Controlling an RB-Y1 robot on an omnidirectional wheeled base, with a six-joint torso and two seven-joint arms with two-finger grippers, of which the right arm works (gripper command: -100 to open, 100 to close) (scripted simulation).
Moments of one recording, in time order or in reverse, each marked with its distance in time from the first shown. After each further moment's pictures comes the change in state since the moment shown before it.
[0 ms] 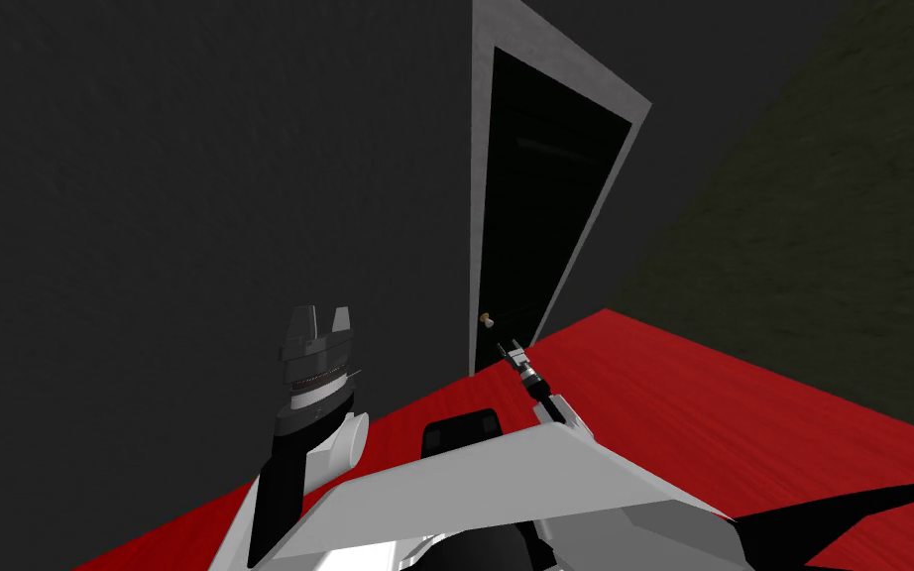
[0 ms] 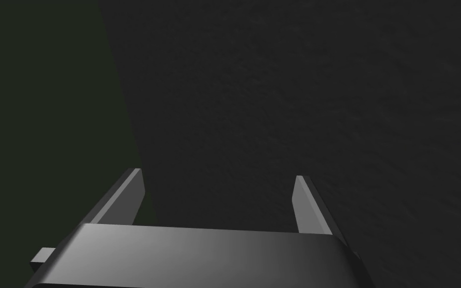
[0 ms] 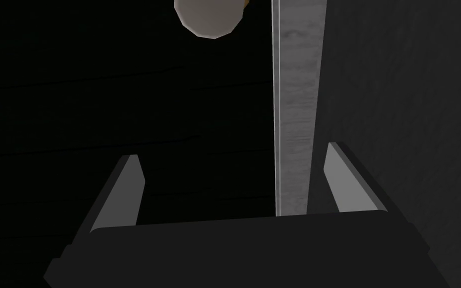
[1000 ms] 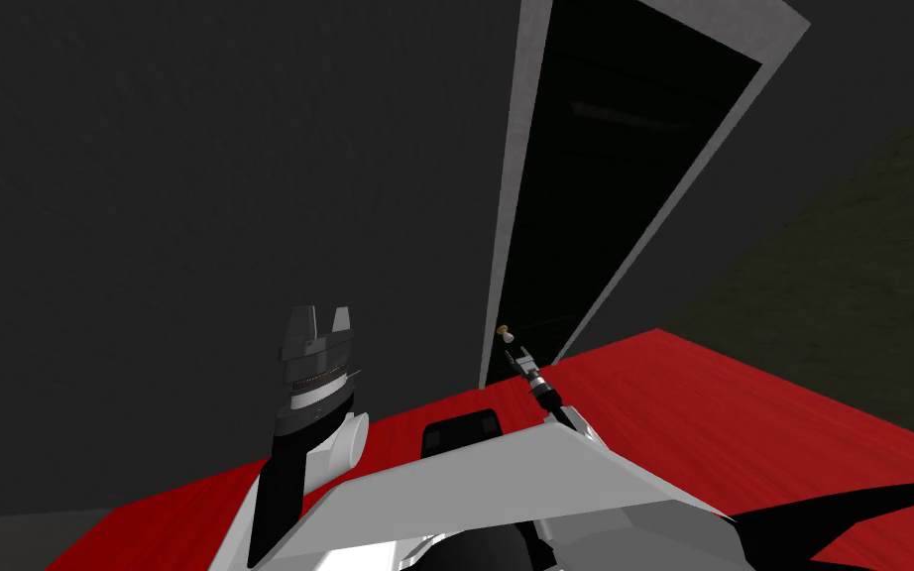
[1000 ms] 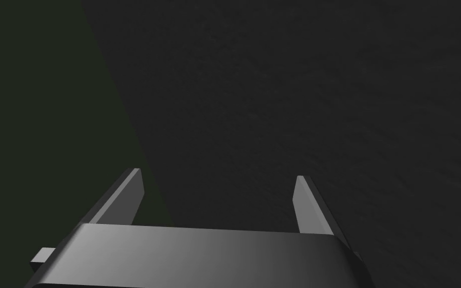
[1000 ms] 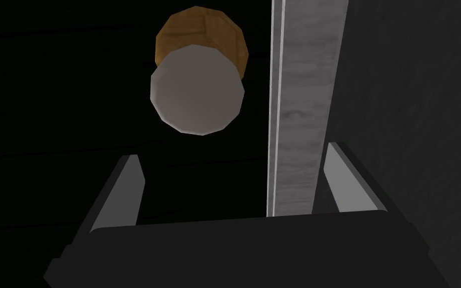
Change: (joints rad) arm -0.017 -0.039 -0.077 0.165 -0.006 -0.071 0.083
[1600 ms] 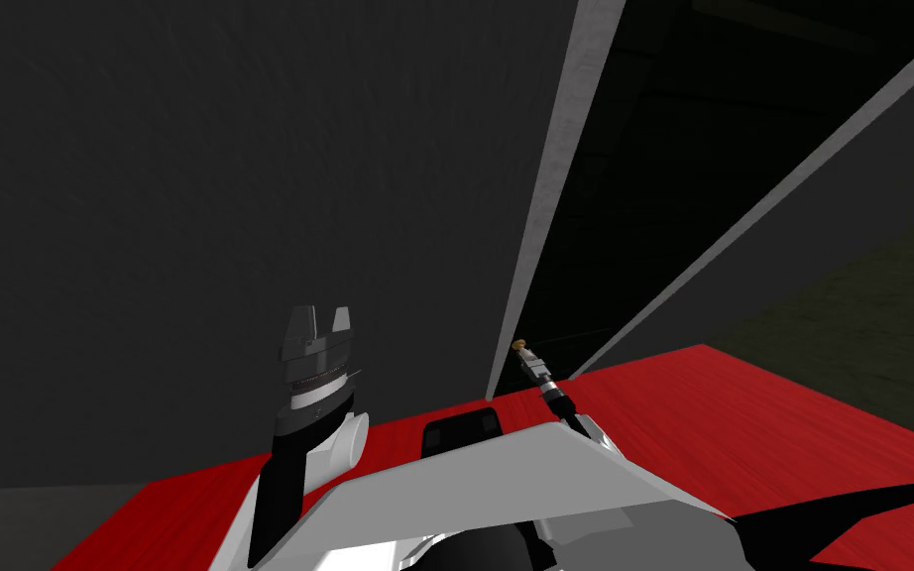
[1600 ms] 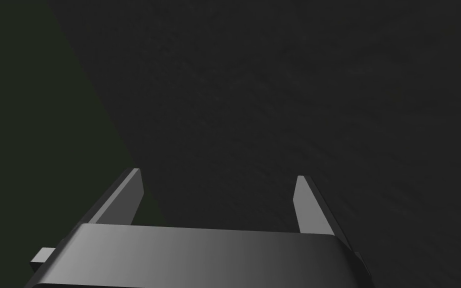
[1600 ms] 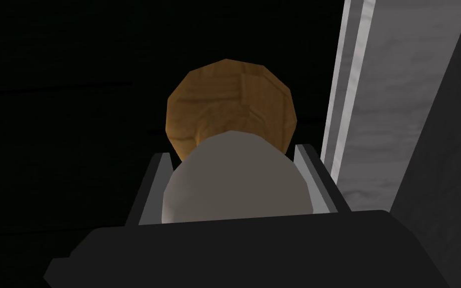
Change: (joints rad) arm 0.012 -0.045 -0.053 0.056 -0.040 -0.048 -0.004
